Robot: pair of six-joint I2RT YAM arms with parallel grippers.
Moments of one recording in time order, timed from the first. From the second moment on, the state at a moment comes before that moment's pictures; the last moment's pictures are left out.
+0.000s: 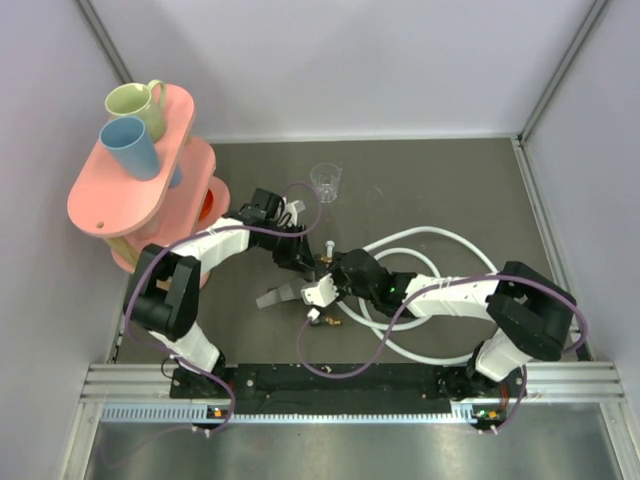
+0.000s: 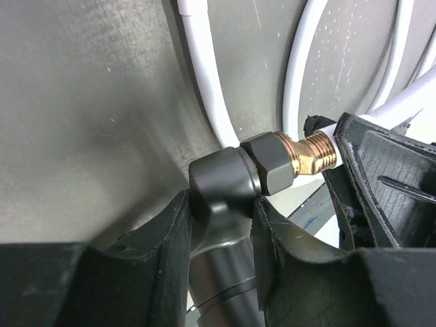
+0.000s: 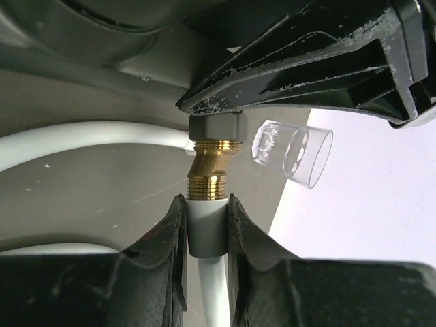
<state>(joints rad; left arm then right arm) -0.38 1.65 1.02 -0.47 0.63 -0.40 1.04 1.54 0.74 0.24 0.20 -1.28</state>
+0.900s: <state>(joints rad) -0.44 1.49 0.67 0.03 0.49 -0.66 0.87 1.69 1.06 -0.26 -0.14 -0.75</state>
